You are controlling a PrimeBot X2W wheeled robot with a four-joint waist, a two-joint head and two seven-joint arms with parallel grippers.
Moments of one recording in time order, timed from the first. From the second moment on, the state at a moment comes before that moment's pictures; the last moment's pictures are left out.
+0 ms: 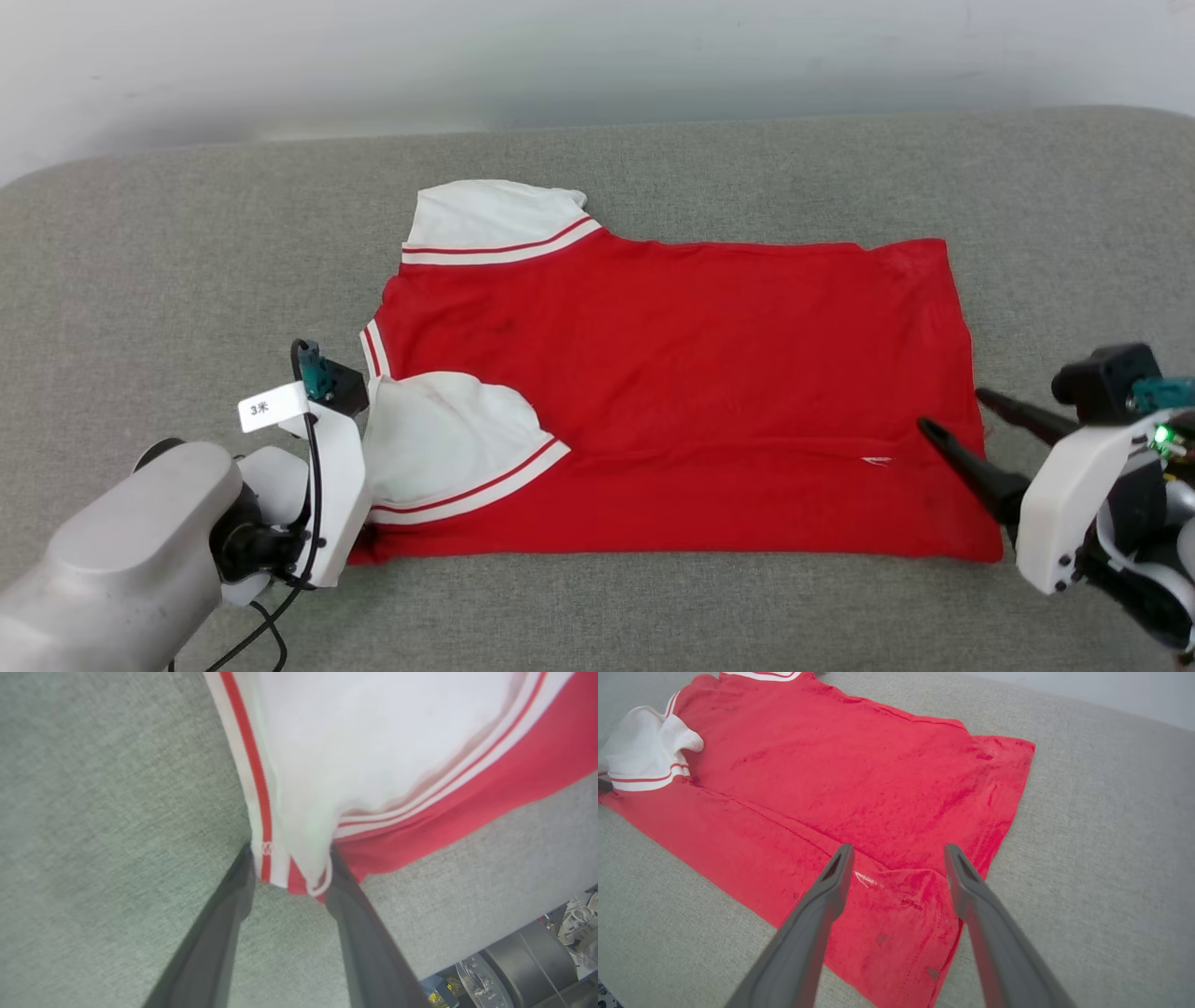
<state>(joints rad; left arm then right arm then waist) -0.77 0.66 -1.11 0.53 -1.09 -0.11 0.75 -0.31 -0.64 0.45 0.11 0.70 0.13 0.28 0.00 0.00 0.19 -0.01</state>
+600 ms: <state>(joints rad) -0.78 0.70 -1.13 0.42 -1.06 -0.13 0.68 -0.56 -0.81 0.64 0.10 0.80 0.13 0.90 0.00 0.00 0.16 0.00</state>
